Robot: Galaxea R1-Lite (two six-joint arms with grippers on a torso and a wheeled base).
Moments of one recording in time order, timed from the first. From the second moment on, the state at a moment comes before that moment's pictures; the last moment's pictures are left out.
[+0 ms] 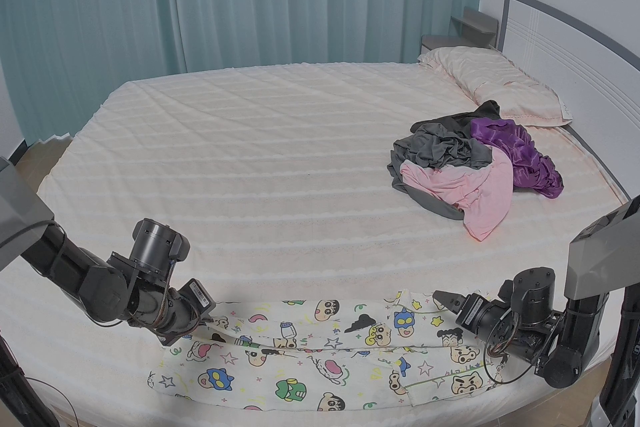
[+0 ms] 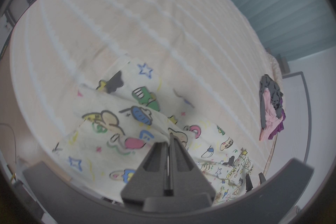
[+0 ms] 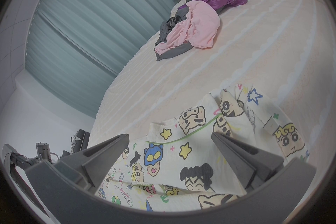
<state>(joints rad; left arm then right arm) -0.33 1.89 -0.66 -0.19 -0.01 -1.04 0.44 2.19 -0.14 -1.55 -0.09 0.85</state>
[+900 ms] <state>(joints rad) -0.31 1.88 -0.62 -0.45 0.09 -0.64 0.46 2.21 -0.13 -1.55 -0.08 0.85</state>
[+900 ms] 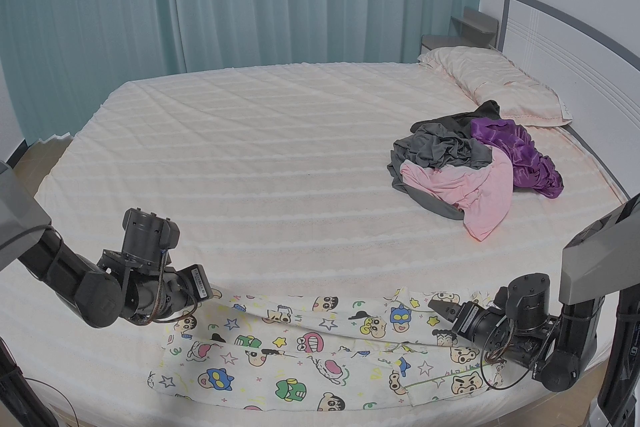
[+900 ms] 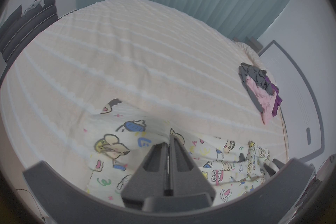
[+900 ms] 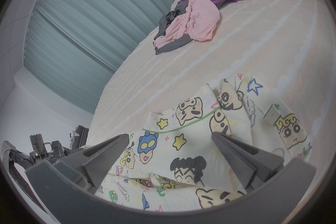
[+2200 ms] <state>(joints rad) -0.34 1.87 -0.22 -0.79 0.09 -0.60 0.47 2.20 -0.10 -1.55 -0.08 0.85</state>
